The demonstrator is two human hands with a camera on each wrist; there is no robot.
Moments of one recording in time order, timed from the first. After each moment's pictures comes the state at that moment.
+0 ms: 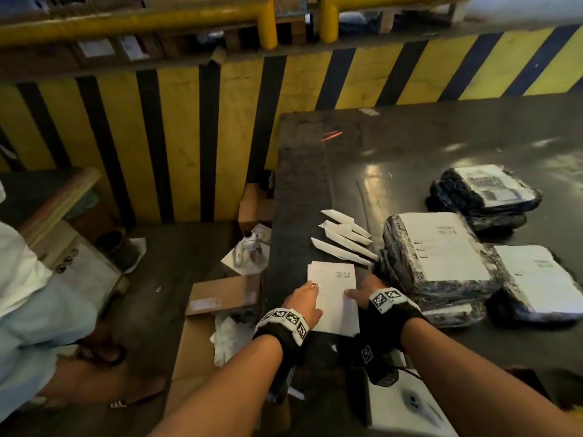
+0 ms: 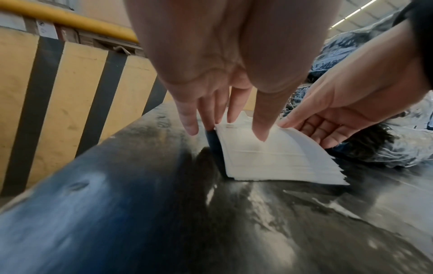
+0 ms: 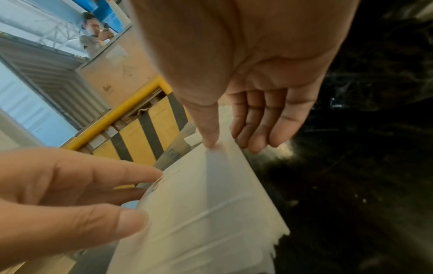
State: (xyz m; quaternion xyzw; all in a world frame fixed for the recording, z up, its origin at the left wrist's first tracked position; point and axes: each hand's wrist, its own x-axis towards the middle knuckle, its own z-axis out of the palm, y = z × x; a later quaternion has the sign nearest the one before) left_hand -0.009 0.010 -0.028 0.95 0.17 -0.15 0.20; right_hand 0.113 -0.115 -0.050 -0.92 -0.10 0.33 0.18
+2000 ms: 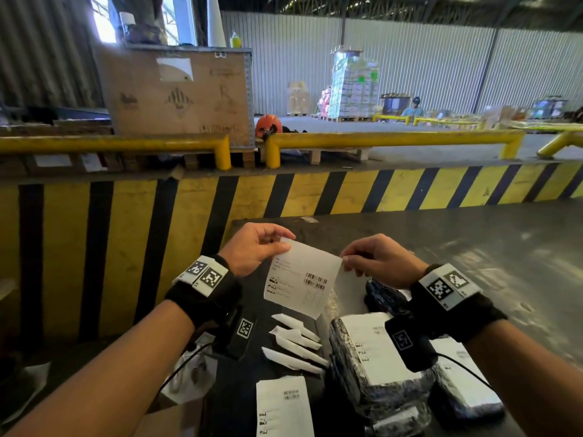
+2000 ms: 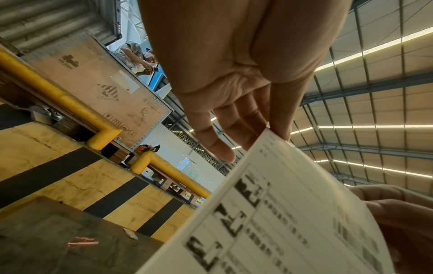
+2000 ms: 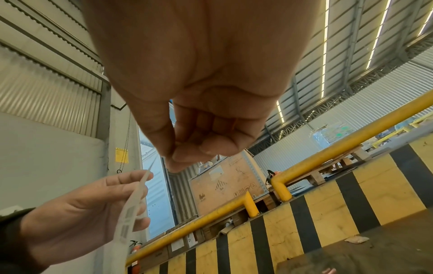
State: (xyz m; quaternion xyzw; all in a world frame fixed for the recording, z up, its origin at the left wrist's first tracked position) left_hand 0.064 0.053 0.248 0.85 -0.08 0.13 0.50; right_hand 0.145 -0.187 0.249 -0.83 -0.42 0.04 0.37
